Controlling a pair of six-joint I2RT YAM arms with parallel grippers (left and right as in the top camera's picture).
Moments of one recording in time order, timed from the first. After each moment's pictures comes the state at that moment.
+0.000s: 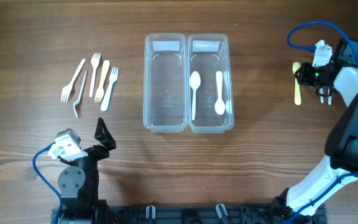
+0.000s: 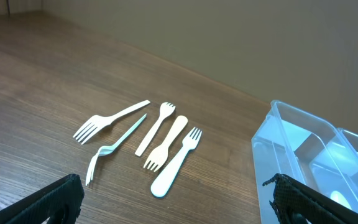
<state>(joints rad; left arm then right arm) -0.01 0.02 0.09 -0.26 -0.18 -0.38 -0.39 2.01 1.32 -0.46 -0.27 -0.20</state>
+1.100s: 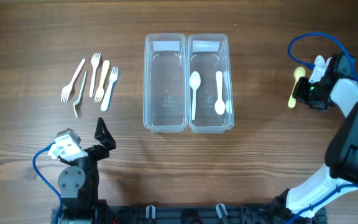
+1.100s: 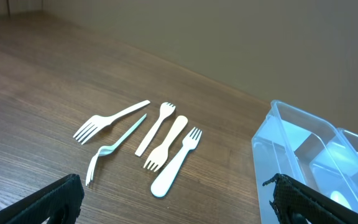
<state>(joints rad) -0.01 0.02 0.09 -0.26 -0.18 -0.38 -0.39 1.92 1.15 -0.52 -0.22 0.01</state>
